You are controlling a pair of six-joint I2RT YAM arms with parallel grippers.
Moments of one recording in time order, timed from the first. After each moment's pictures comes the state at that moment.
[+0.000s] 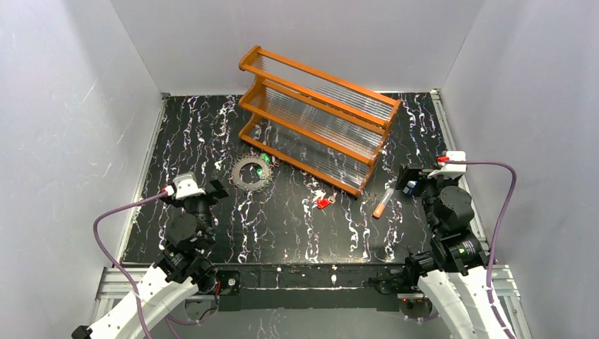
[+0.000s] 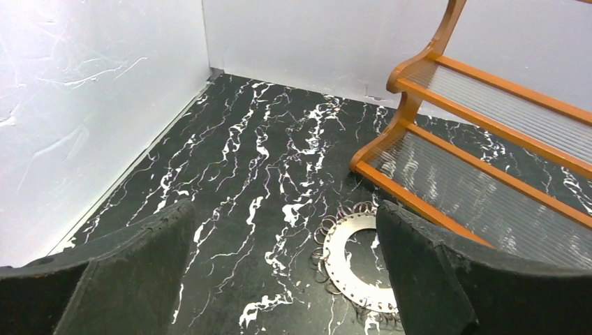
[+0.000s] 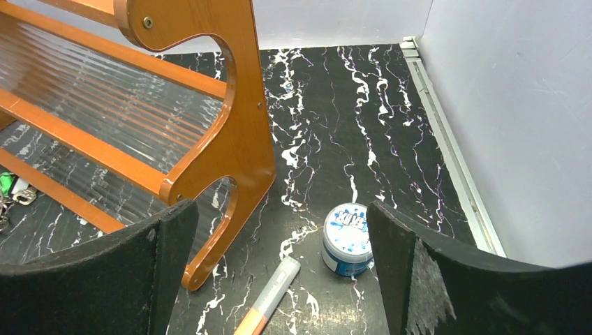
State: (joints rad) left arm -0.71 0.25 0.31 0.11 -0.97 0.07; right arm 0.32 0.37 0.58 -0.29 0.31 0.07
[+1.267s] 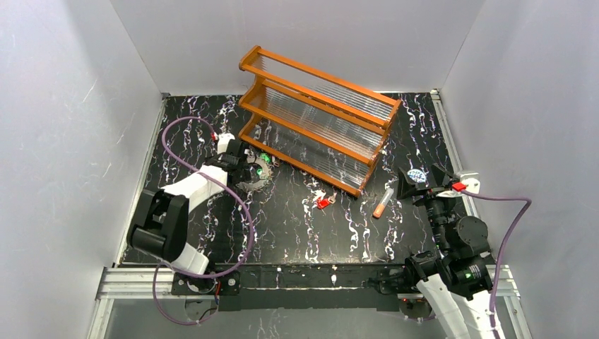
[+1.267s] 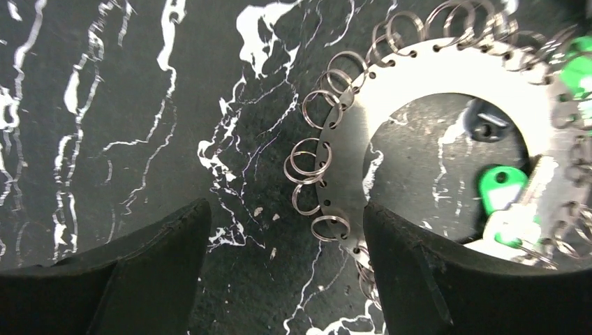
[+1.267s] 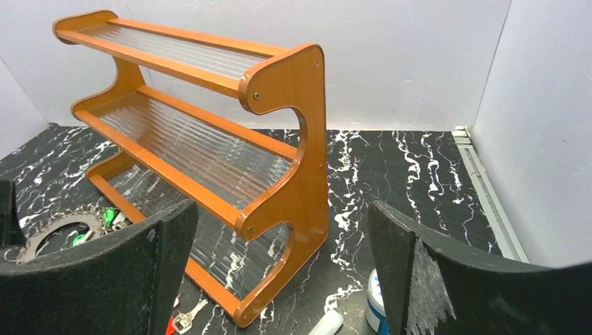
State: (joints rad) left arm -0.37 1.50 0.85 -0.34 -0.58 -0.45; right arm 0.36 0.12 0.51 -0.19 0.17 0.07
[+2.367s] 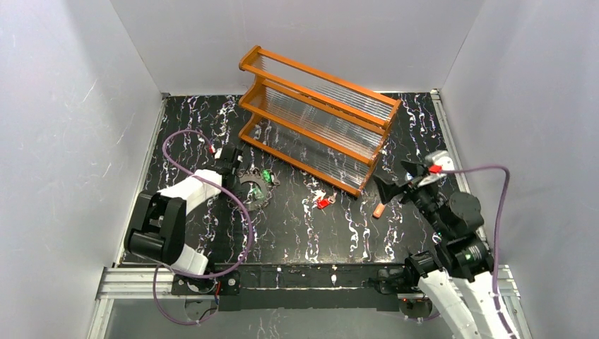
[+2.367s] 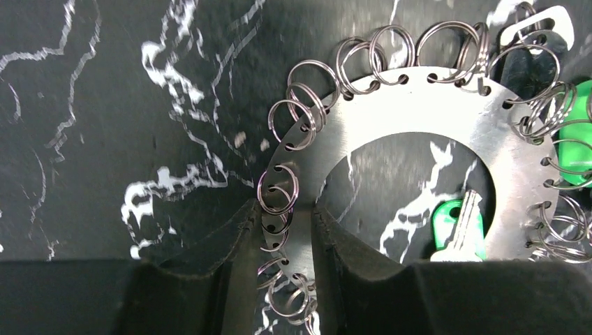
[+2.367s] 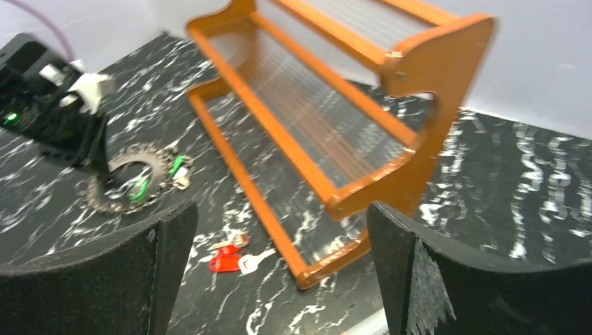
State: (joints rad) left arm -0.29 1.52 0.80 -0.44 -0.33 -0.49; right arm 0.37 0.27 0.58 -0.23 -0.12 0.07
